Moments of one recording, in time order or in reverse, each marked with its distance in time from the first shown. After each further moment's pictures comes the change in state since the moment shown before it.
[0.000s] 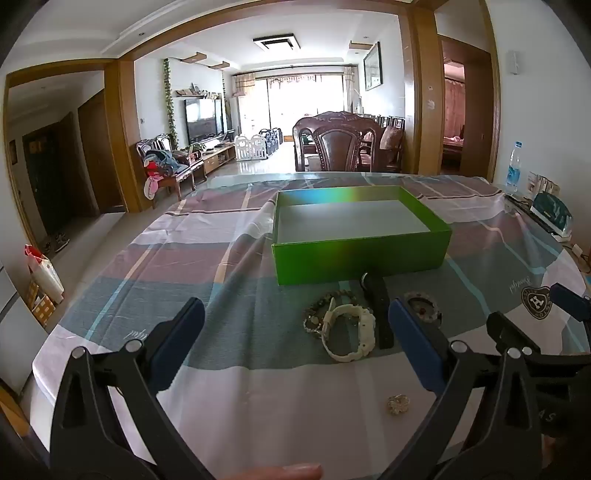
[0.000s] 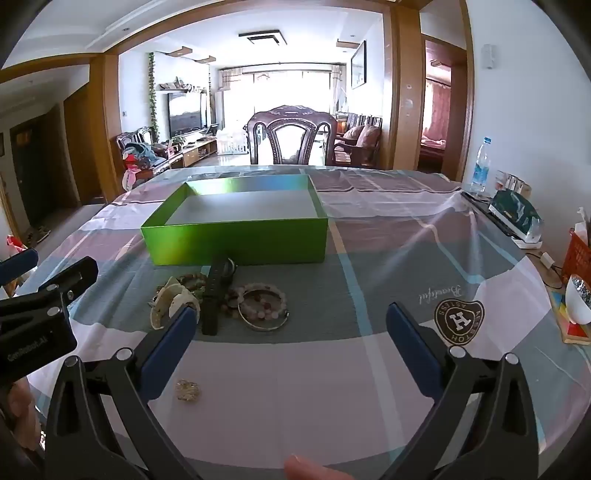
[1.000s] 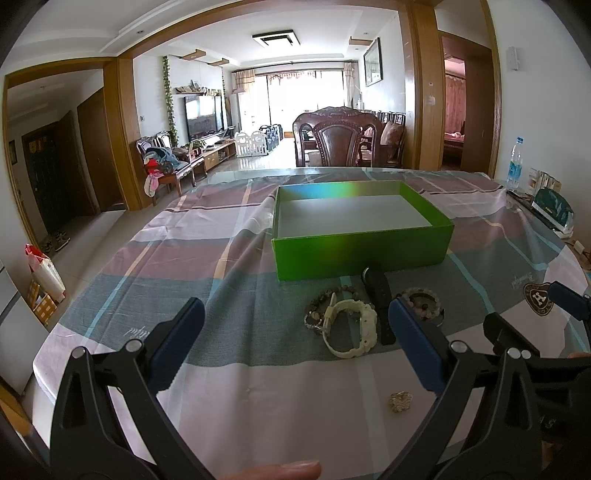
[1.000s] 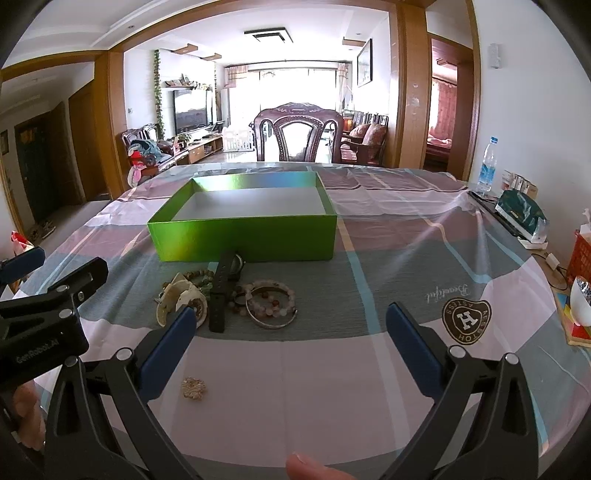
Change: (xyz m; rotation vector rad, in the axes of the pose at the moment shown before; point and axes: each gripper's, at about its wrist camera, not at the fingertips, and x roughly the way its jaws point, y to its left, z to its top) left arm 0.004 0.003 -0.008 0.005 0.012 0.004; right arm 0.004 0.009 -0.001 -0.009 0.009 0.015
